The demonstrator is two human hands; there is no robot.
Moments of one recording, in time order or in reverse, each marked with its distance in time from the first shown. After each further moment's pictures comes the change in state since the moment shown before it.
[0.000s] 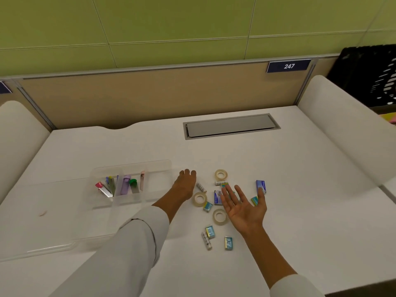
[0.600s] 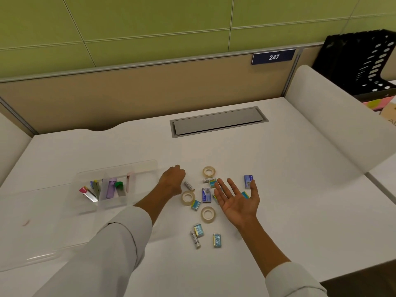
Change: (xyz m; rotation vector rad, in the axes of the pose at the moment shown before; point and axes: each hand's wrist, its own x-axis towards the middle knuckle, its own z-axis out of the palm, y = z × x) left_hand 0.003 0.006 -0.021 0.109 0.014 0.089; right_hand 0.006 -0.024 -0.005 -0.029 -0.023 0.013
